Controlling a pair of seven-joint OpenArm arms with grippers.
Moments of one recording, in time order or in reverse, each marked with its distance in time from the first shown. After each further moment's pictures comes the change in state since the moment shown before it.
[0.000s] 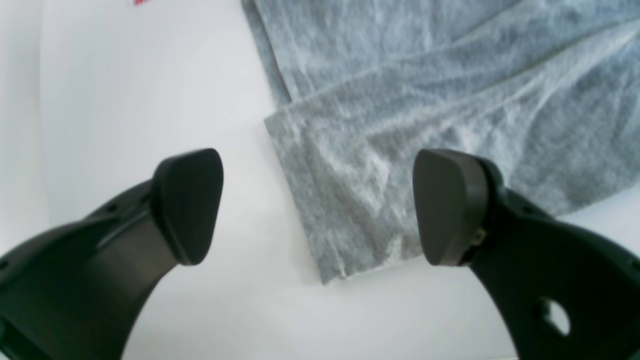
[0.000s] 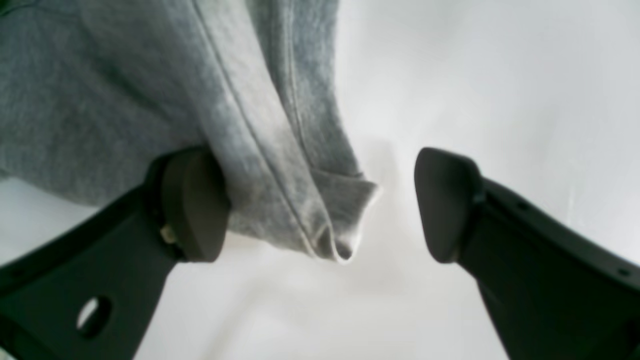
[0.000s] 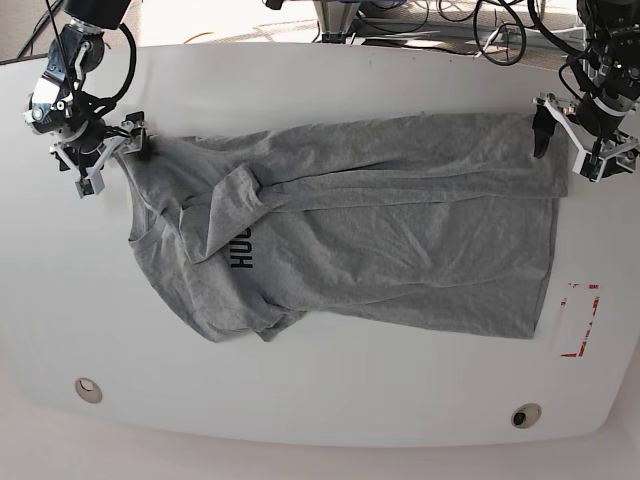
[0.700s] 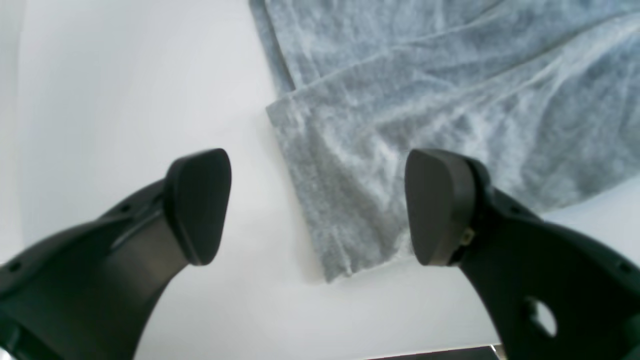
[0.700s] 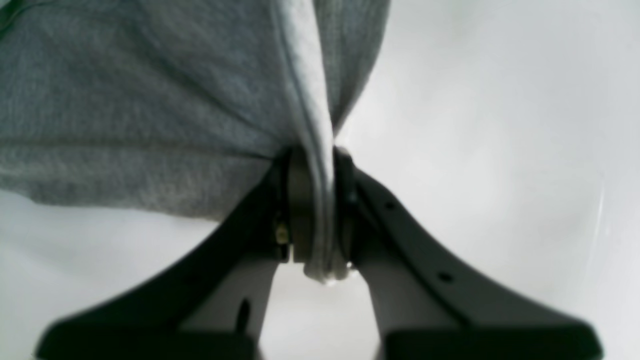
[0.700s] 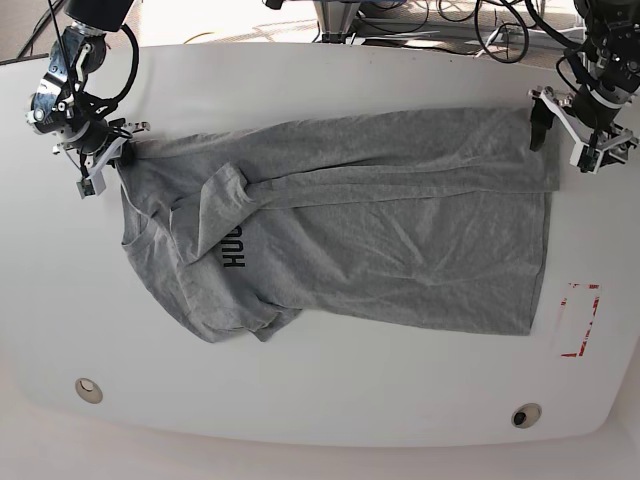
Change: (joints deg) left arm 2.0 0.8 -0.2 -0.1 -2.7 -0.2 -0.3; right arm 0.5 -0.2 0.0 -1.2 0.1 0.1 1.0
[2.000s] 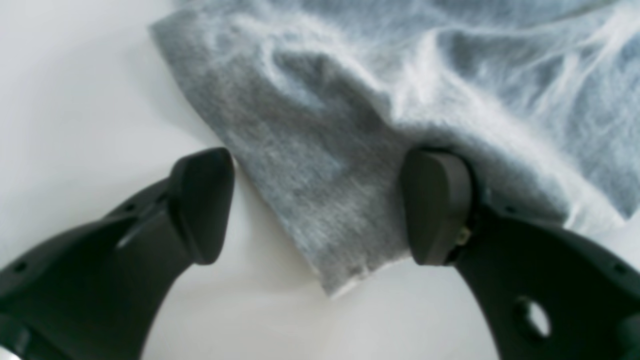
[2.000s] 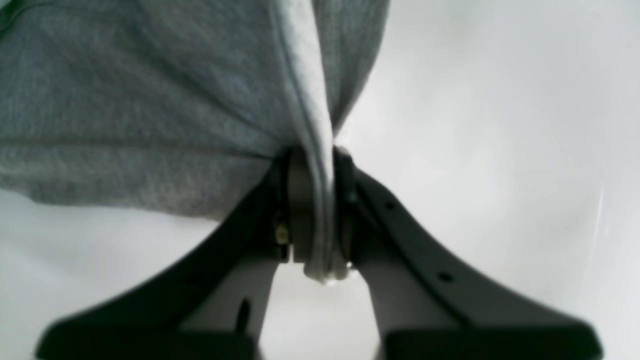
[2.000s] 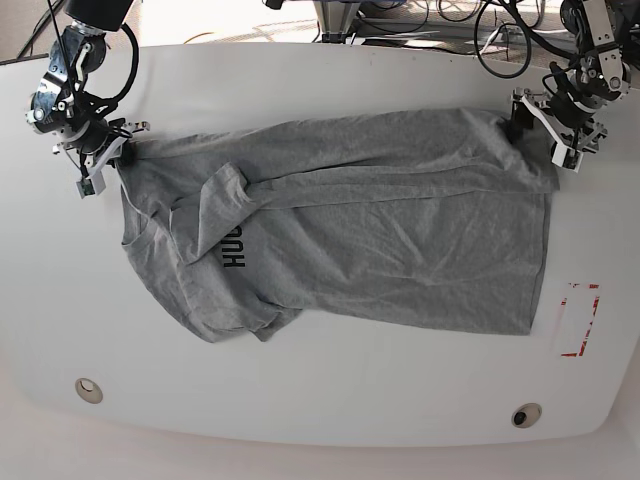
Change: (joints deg) left arm -5.6 -0.3 6.5 -20.5 -2.0 0.4 -4.8; right arm -0.1 0.0 0.0 0.0 0.0 0.0 0.2
